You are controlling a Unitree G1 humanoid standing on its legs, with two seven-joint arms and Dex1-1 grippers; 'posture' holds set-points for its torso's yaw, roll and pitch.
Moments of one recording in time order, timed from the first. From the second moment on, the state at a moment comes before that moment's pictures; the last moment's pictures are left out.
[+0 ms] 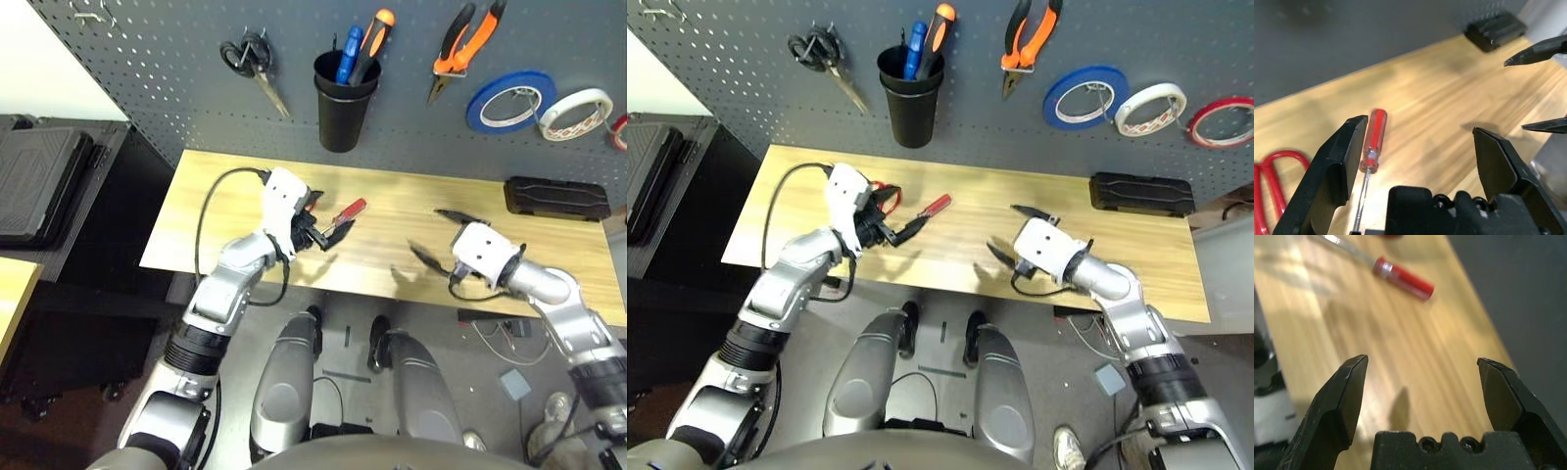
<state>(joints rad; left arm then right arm) -0.43 0.24 -0.28 0.15 -0.10 0.29 -0.54 -0.13 -0.60 0.12 0.12 -0.08 -0.12 0.65</state>
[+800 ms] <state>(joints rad) -0.86 0.03 -0.28 1.12 0.11 0.11 -0.45 -0.04 -0.62 0.14 -0.03 -0.18 0.05 0.66</state>
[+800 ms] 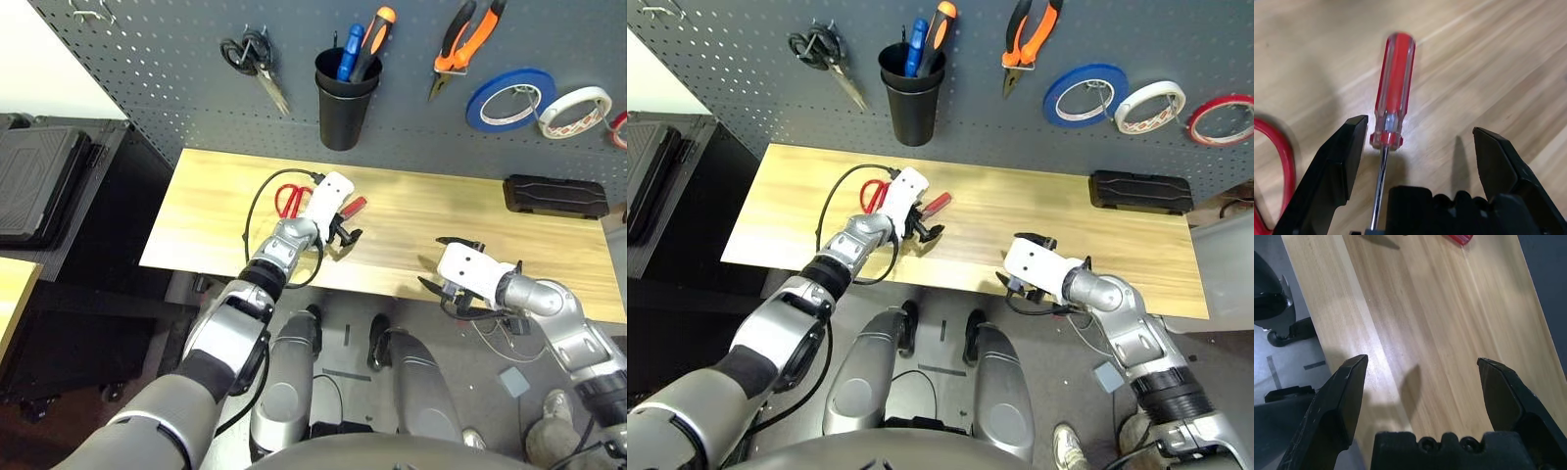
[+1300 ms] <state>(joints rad) -0.90 -0.02 -0.23 1.27 0.15 0.06 -0.36 0.03 -0.66 0.10 -0.15 -0.18 0.09 0.64</state>
